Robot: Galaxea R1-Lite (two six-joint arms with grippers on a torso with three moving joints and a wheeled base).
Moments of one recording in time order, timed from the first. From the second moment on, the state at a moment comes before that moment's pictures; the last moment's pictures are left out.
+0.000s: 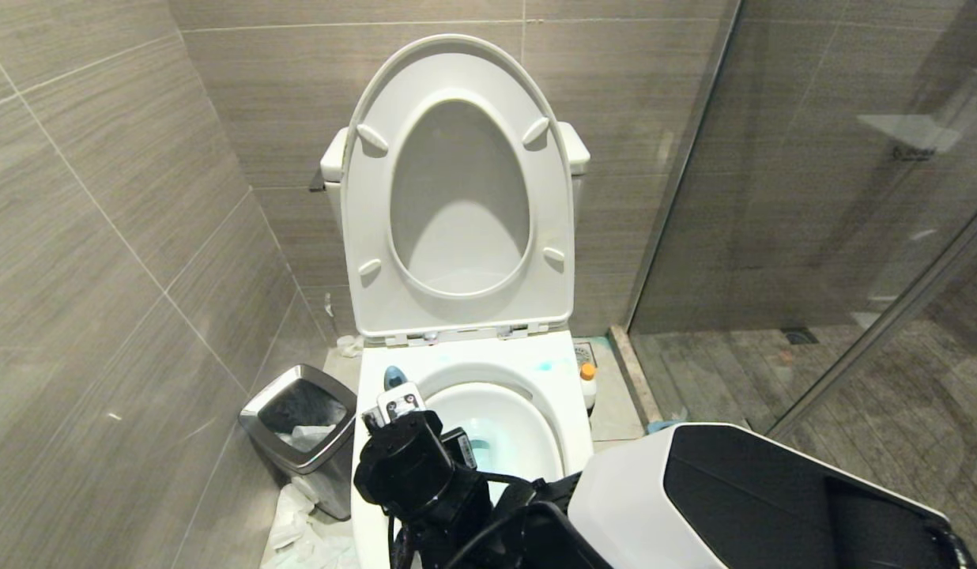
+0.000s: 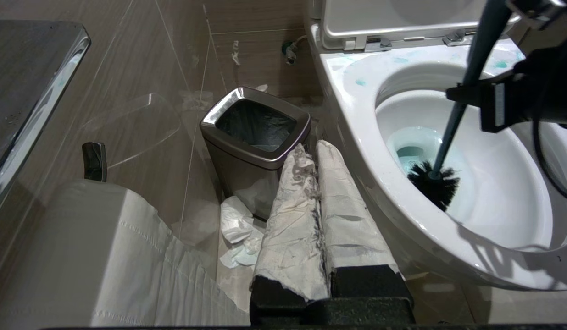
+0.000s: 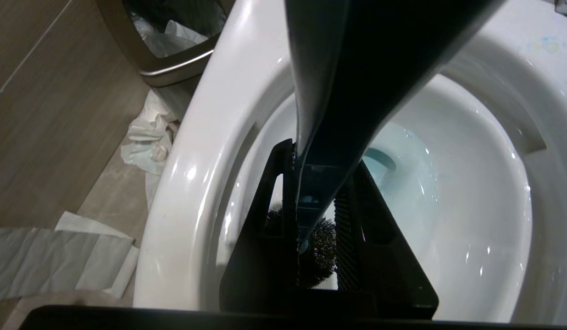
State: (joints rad) left arm 0.00 0.00 0.00 0.00 0.00 0.01; right arm 1.05 2.46 -1.52 -0.47 -0.57 0.19
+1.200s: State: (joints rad) left arm 0.00 0.00 0.00 0.00 0.00 0.01; right arm 0.89 2.19 -1.02 -0.75 -0.58 0.18
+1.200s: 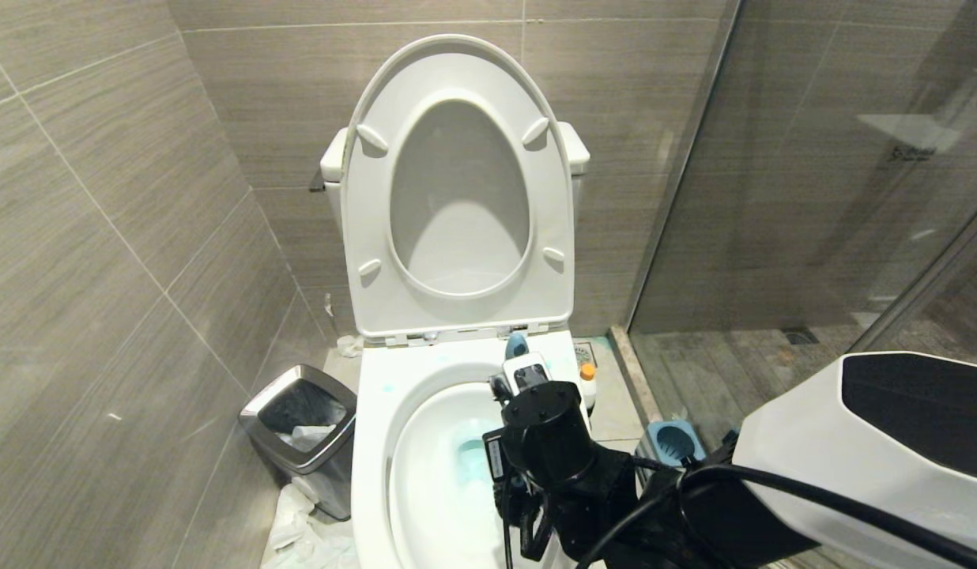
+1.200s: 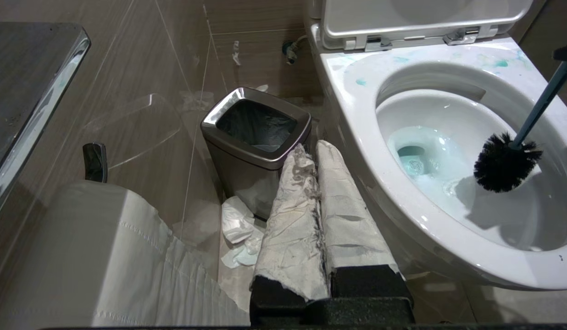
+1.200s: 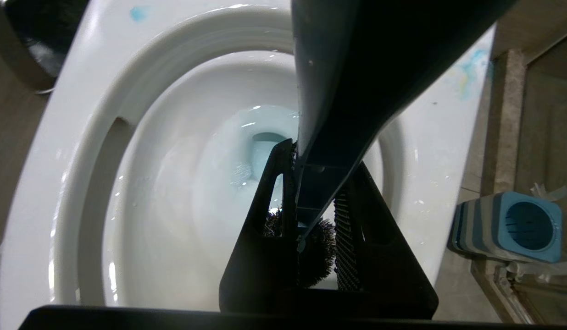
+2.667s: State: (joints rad) left arm 0.00 0.00 0.00 0.00 0.00 0.01; right arm 0.87 2.55 -1.71 -0.69 -0.57 -0.05
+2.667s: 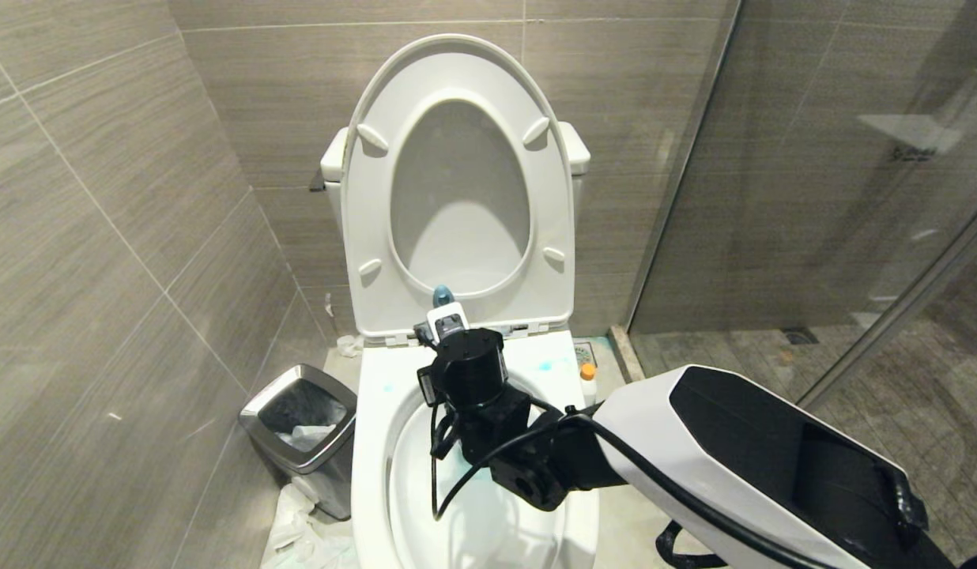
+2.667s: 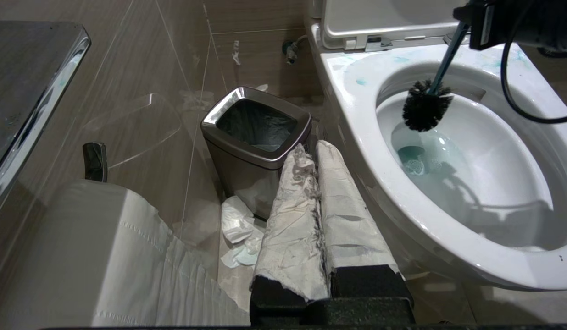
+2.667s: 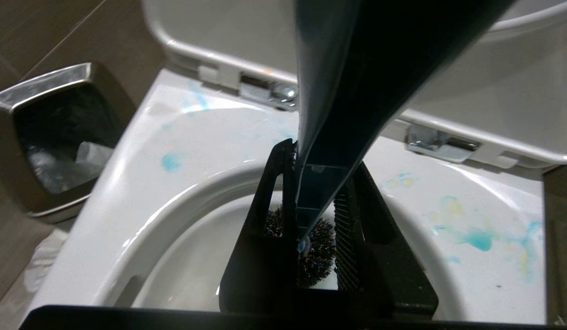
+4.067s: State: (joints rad) left arm 0.00 0.00 0.00 0.00 0.00 0.02; right arm 1.06 2.22 -1.10 -0.67 -0.58 0.18
